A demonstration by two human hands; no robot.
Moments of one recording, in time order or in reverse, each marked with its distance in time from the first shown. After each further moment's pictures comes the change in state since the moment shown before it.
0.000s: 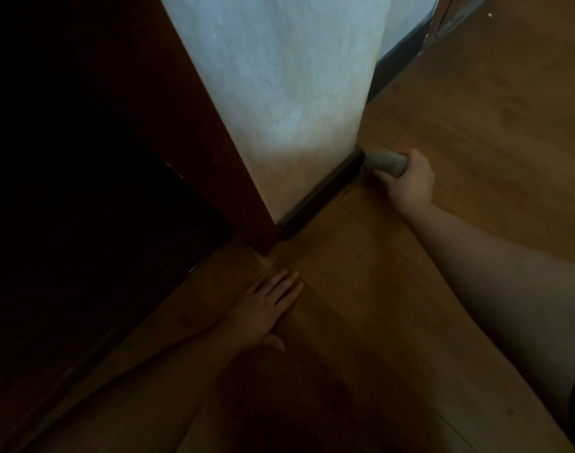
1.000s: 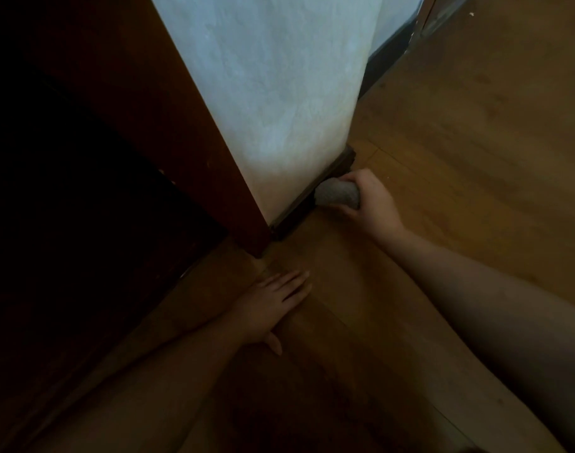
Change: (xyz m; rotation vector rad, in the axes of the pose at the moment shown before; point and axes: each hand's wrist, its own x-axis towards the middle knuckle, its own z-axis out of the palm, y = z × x) left_hand 0.017 0.001 -0.018 0.002 -0.015 0.188; right_hand -0.055 -0.009 0.015 -0.085 -0.228 -0.485
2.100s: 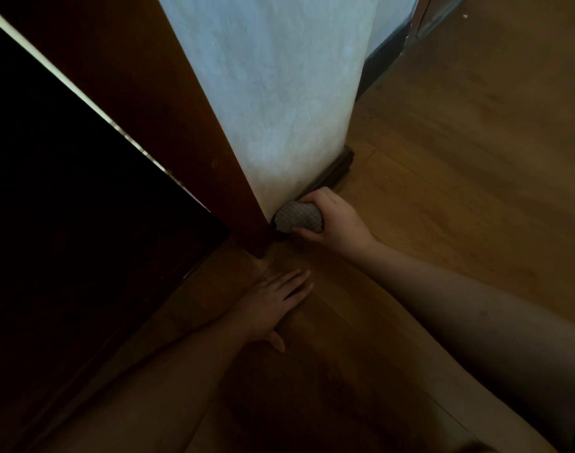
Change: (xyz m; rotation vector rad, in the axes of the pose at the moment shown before) left_hand 0.002 -0.002 0.002 0.033 0.011 -0.010; right_hand -0.016 -0.051 0.026 0.019 -0.067 -0.258
